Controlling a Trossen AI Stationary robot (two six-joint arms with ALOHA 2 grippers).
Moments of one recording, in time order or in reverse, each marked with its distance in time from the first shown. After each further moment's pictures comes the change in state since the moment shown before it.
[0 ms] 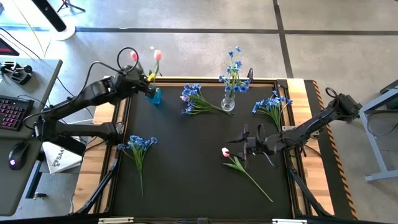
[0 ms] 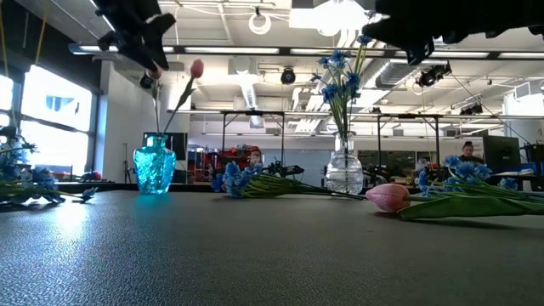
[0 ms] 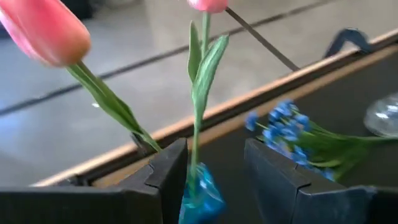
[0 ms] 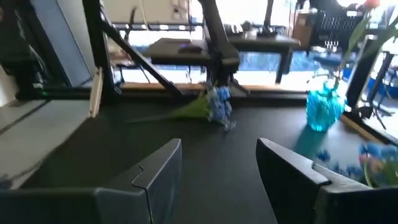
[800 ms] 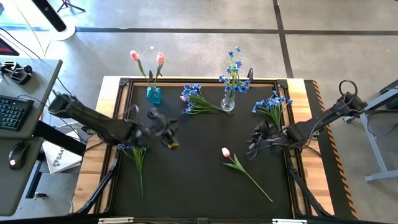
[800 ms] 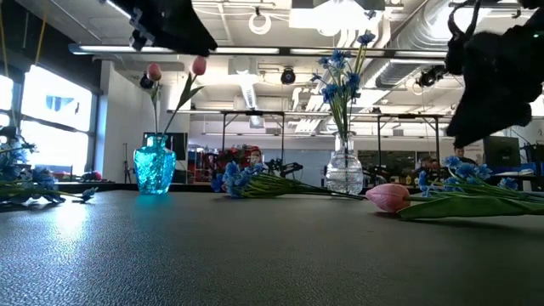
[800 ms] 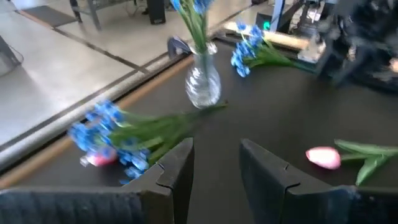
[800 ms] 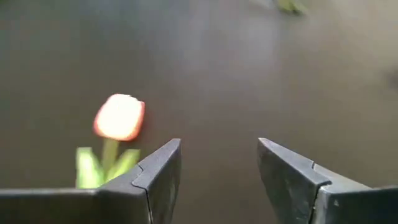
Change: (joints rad) left arm -0.829 0.310 -0.208 0.566 -0.363 -0.167; right arm -0.023 -0.222 0.118 -1.330 0.044 1.123
